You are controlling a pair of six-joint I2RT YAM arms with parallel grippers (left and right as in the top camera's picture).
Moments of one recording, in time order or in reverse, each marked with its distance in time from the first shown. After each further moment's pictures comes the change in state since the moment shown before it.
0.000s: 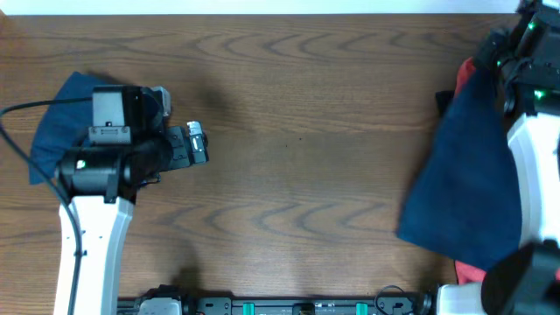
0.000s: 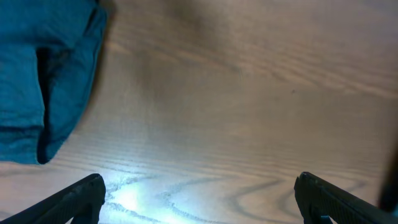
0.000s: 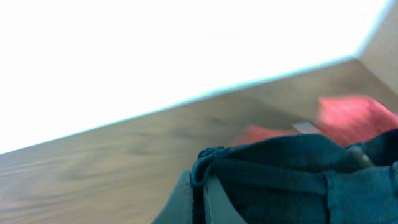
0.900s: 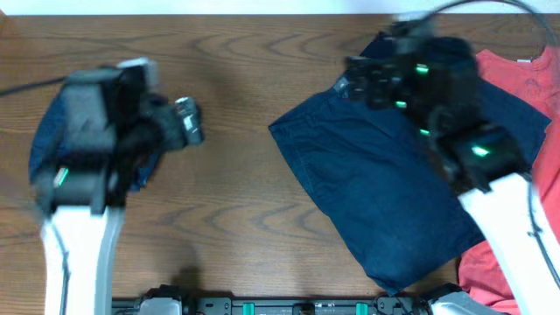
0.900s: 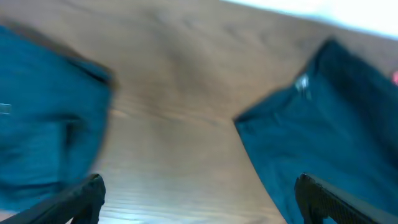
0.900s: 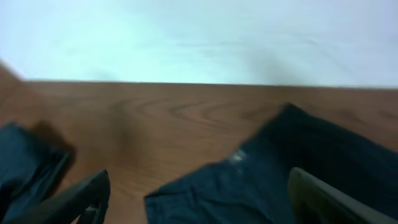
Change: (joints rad) left arm -0.047 0.060 0.155 0.055 0.001 0.000; right arm 0.505 -0.284 0.019 -0.341 0.068 0.120
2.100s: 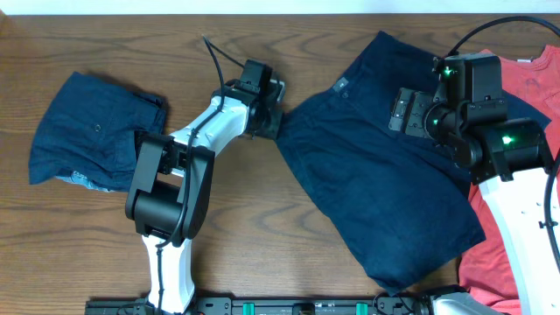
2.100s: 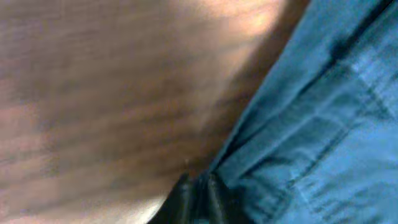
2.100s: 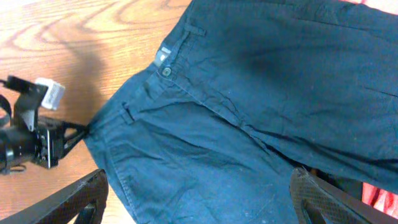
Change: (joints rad) left arm -0.293 0.843 -0.017 0.489 -0.006 0.154; right arm -0.148 0.039 0.004 -0.404 0.021 0.109
